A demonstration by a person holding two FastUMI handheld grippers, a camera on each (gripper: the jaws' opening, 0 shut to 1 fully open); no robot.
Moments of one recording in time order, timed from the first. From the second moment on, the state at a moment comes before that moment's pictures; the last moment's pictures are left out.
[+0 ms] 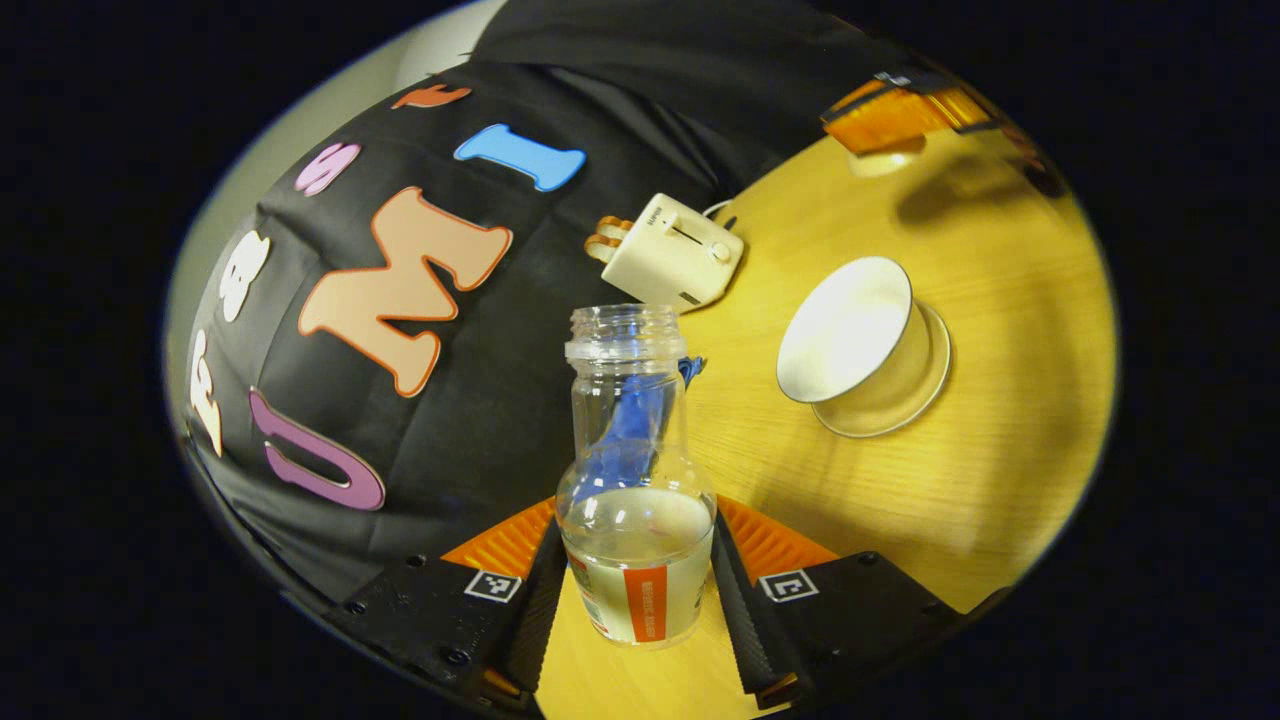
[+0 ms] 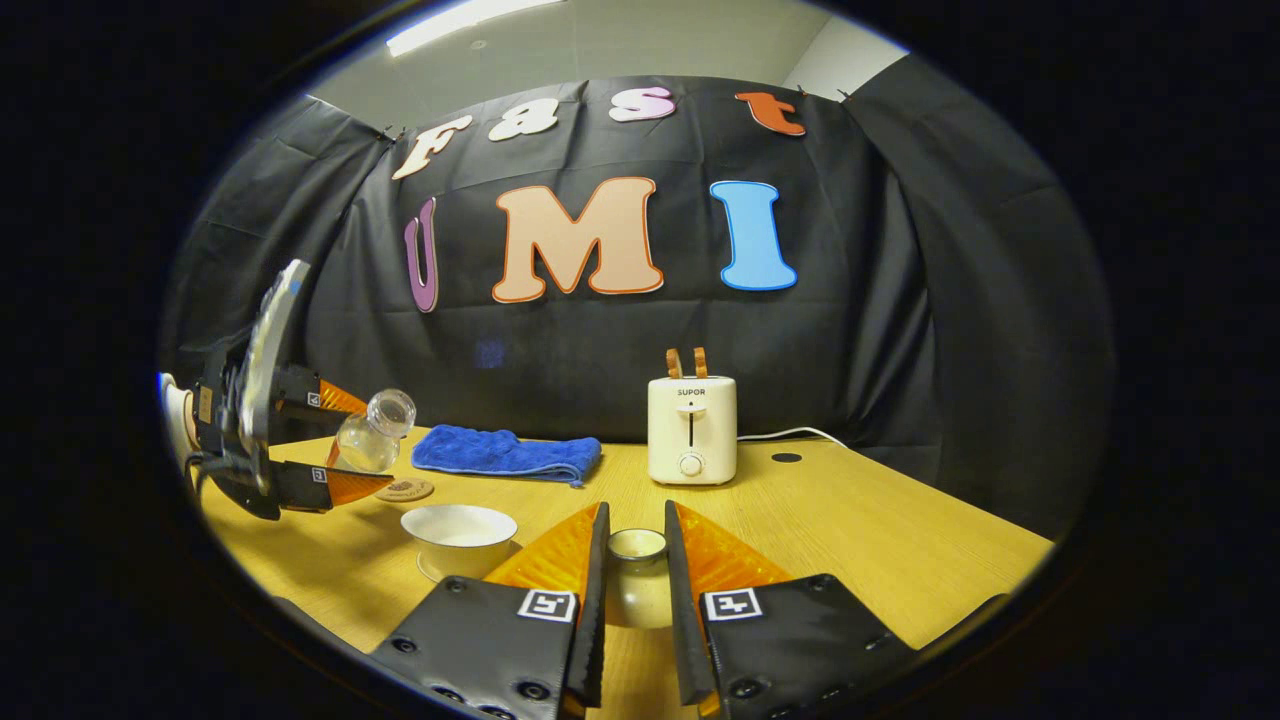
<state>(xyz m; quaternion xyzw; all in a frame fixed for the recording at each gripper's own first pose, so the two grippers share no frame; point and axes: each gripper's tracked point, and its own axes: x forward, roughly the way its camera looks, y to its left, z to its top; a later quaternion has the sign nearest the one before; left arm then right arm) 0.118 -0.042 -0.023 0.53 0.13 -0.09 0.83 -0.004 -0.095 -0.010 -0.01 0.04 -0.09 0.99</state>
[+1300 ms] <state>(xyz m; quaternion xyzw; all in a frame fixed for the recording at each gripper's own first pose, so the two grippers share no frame) 0.131 -0.047 -0.014 0.77 0.13 -0.11 0.62 -0.003 -0.097 -0.010 -0.01 0.04 -0.10 0.99</state>
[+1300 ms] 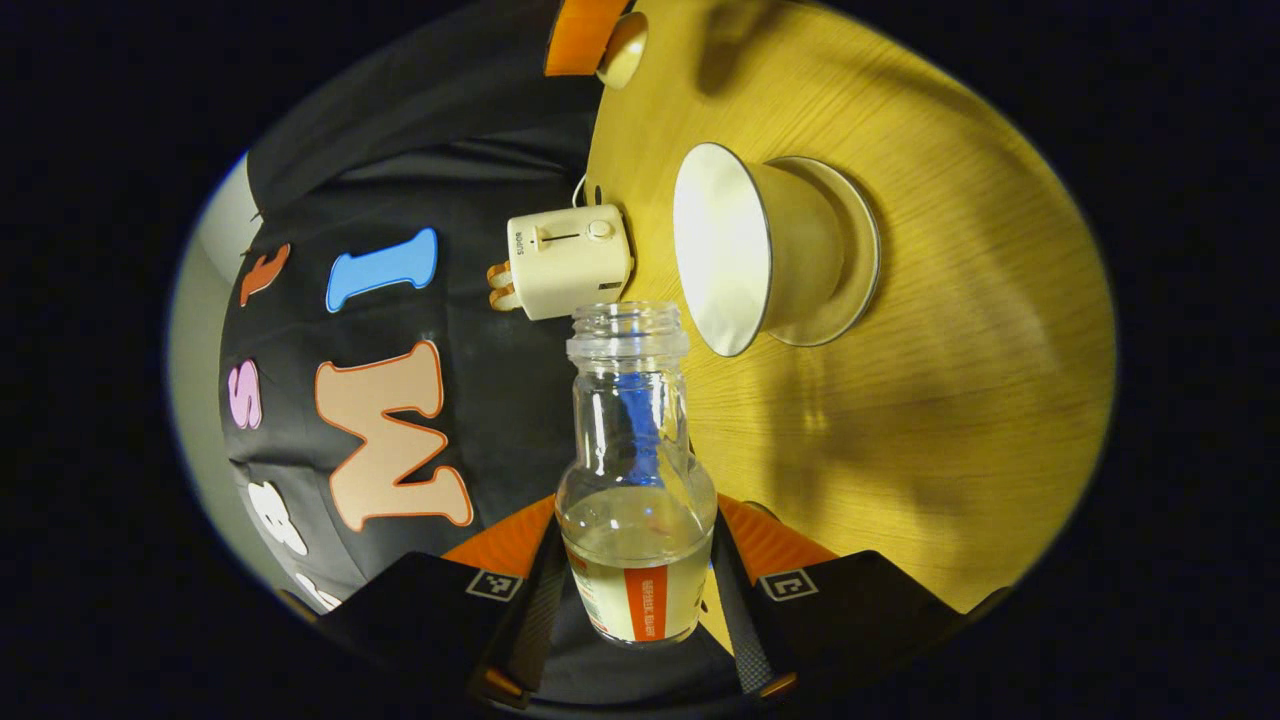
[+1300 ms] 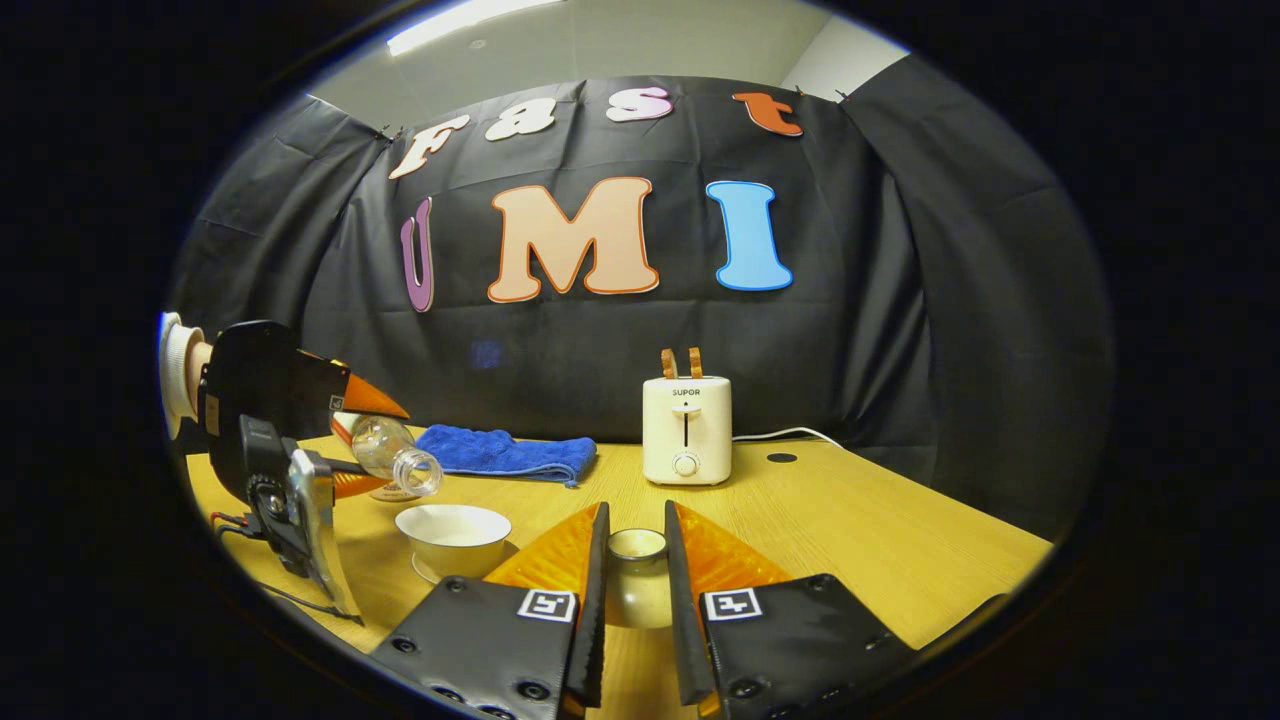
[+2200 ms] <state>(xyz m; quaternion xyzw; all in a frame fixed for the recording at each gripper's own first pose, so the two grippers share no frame) 0.138 -0.049 0.016 0.82 0.11 -0.09 0.55 -0.003 -0.097 -0.009 -0.01 0.04 -0.10 0.99</state>
